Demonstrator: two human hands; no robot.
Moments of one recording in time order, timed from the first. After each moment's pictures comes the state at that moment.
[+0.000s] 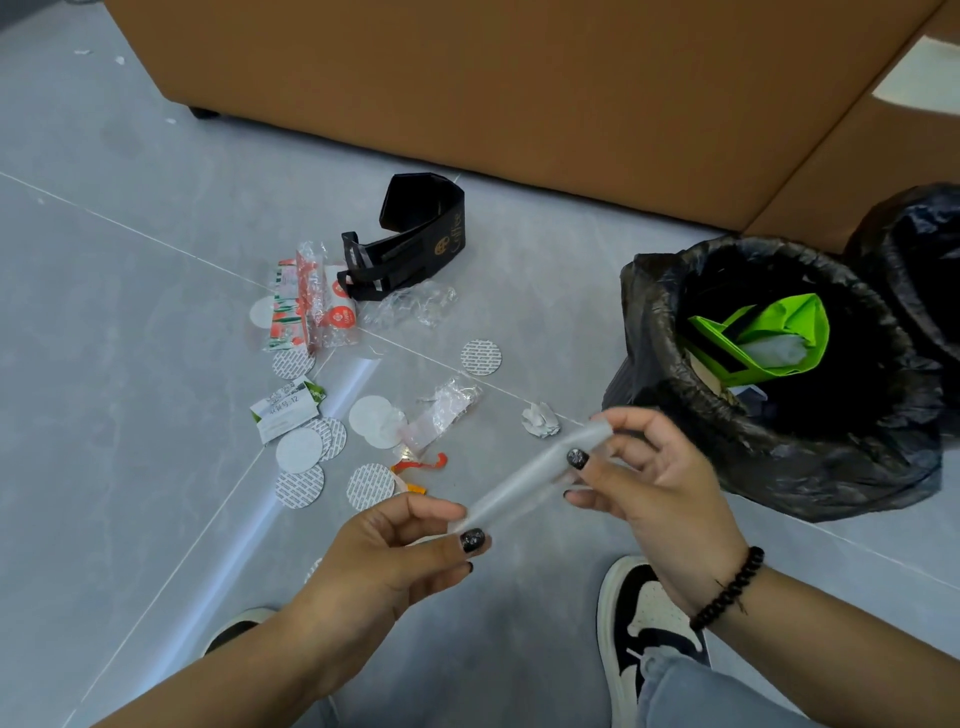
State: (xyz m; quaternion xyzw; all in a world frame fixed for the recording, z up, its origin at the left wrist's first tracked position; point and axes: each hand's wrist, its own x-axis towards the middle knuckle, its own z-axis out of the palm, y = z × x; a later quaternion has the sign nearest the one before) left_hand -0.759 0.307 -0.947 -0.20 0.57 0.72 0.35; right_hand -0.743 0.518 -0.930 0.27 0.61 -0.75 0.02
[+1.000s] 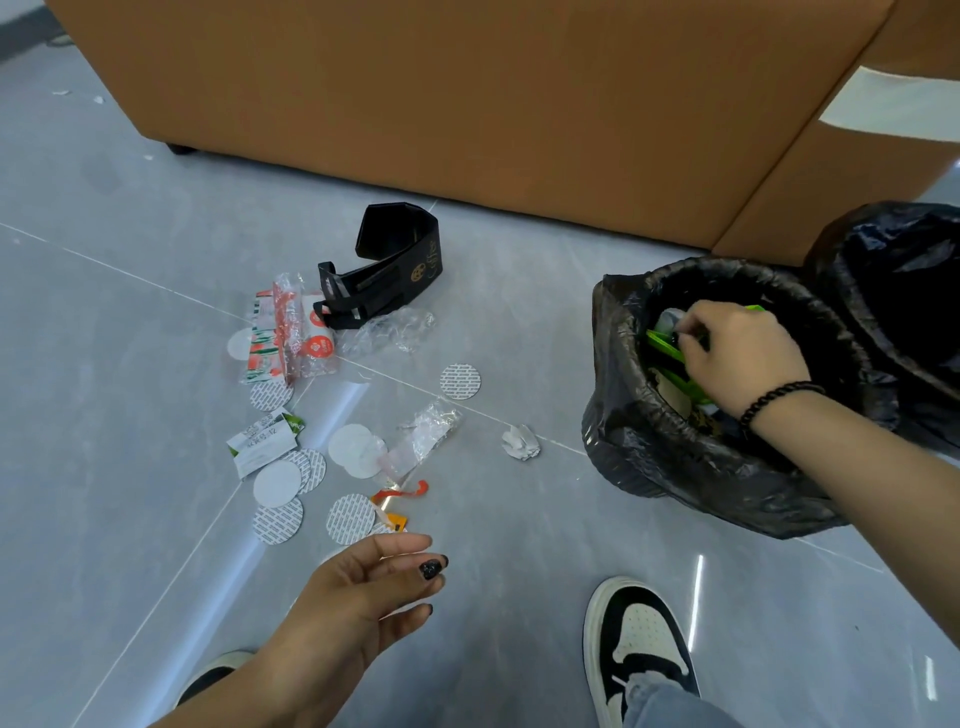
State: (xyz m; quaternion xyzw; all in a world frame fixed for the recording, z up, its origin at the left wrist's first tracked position) left_hand -0.760 0.309 -0.960 -0.27 0.58 0.68 0.36; right_hand -0.832 0.658 -0.932 0.14 0.98 -0.10 -0.06
